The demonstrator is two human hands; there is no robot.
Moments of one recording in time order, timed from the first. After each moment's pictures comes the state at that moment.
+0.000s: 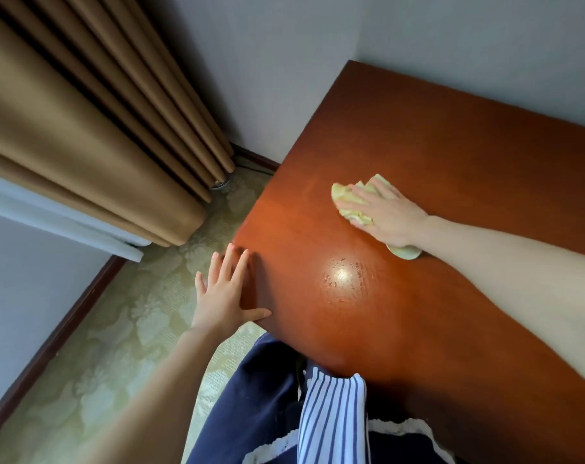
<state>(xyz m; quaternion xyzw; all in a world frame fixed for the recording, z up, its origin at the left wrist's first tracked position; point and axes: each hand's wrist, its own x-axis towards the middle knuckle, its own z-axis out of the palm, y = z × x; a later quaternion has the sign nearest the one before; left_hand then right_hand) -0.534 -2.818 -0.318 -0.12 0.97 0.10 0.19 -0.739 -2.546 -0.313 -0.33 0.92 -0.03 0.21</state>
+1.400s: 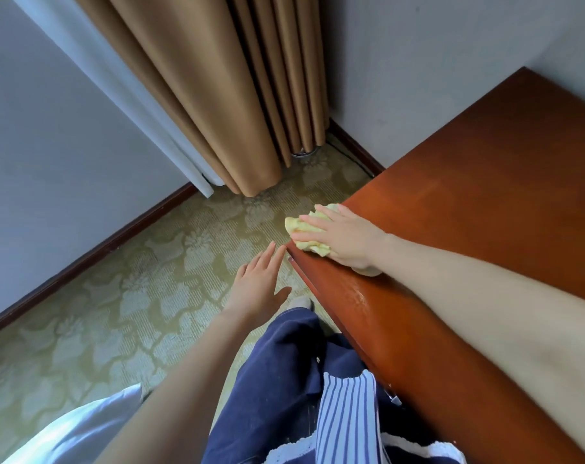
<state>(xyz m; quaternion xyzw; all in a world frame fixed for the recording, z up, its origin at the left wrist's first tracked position) -0.460 -2.848 -0.306 -0.24 0.94 0.18 0.17 -0.656 -2.744 -0.310 -0.67 0.72 0.07 0.19</state>
